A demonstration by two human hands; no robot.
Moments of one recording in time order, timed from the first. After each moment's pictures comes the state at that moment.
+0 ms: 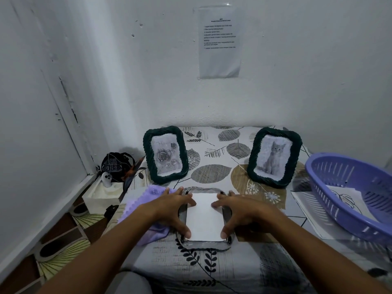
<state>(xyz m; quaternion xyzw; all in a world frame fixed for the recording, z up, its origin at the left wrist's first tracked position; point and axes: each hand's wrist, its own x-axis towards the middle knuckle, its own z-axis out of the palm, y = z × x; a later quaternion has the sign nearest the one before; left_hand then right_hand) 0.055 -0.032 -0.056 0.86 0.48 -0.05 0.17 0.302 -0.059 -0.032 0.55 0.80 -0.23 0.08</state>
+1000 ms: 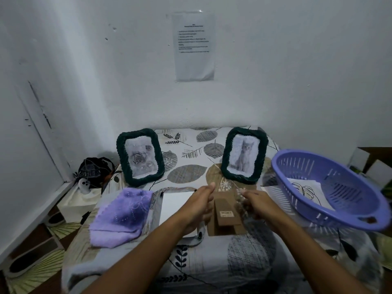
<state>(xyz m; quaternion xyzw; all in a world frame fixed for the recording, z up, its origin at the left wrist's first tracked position) 0.206 -0.089 -0.033 0.49 0.45 0.32 0.67 0.391 -0.108 -0.036 0.68 0.47 -0.41 -0.39</state>
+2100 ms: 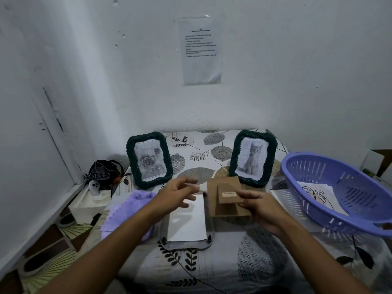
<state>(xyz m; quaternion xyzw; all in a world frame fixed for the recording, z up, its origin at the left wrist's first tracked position) 0.127 -0.074 -0.003 0.64 0.48 0.33 0.49 0.375 -0.104 -0.033 0.51 0.37 -0.60 -0.49</state>
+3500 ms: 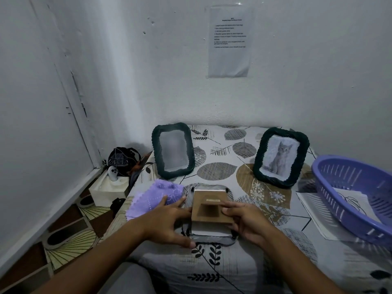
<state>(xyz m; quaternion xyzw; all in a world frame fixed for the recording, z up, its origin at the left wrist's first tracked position) 0.033 -0.090 -0.059 0.88 0.43 -0.01 0.19 0.278 -0.103 -0.052 0.48 0.30 -0.70 -0.44</state>
